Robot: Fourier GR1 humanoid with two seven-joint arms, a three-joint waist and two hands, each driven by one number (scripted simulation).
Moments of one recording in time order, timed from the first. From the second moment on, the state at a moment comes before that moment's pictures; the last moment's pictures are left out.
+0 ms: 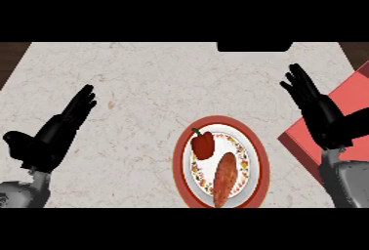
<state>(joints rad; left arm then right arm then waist) -0.14 0.51 -0.24 -1.60 0.31 0.10 0.08 -0.26 -0.32 0.05 -1.51 -0.21 0.02 0.08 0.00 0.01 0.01</state>
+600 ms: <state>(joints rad) -0.17 0.46 -0.31 -1.60 0.22 0.11 0.06 -0.08 -0.23 0.28 -1.49 0.40 -0.48 0.00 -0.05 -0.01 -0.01</state>
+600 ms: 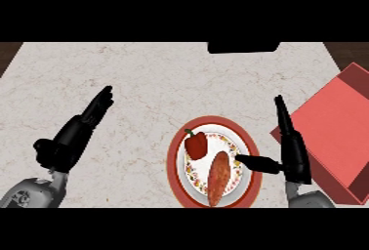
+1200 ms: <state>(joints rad) -0.18 0.42 -0.34 -1.56 0.18 0.12 0.06 0.10 -0.15 0.53 -1.58 1.22 -0.59 0.34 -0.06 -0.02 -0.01</state>
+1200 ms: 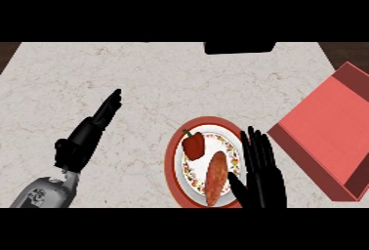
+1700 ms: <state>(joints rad) -0.21 0.36 -0.38 -1.54 0.15 0.12 0.05 0.13 -0.06 0.83 -1.83 1.47 -0.11 0.83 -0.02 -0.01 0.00</state>
